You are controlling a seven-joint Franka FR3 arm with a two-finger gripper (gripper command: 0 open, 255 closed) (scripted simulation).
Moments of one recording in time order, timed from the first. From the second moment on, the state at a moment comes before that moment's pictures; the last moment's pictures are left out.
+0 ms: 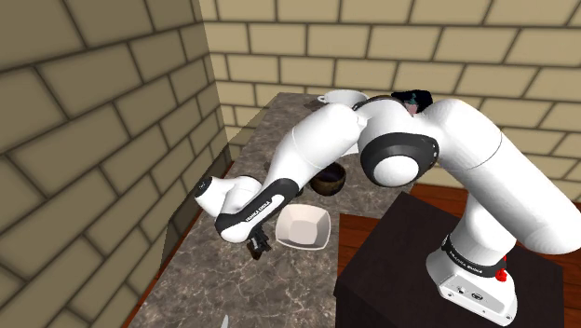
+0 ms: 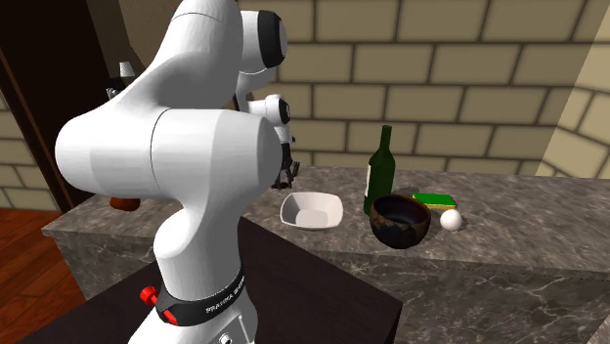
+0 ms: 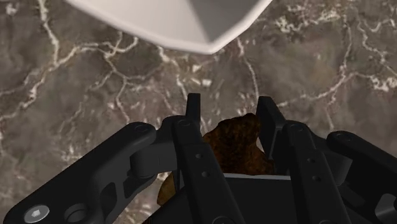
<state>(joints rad) 0.63 0.93 -0.08 -1.46 -0.09 1.95 -0.41</state>
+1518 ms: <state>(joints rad) 0.64 0.71 -0.08 -1.50 -0.09 1.78 -0.43</state>
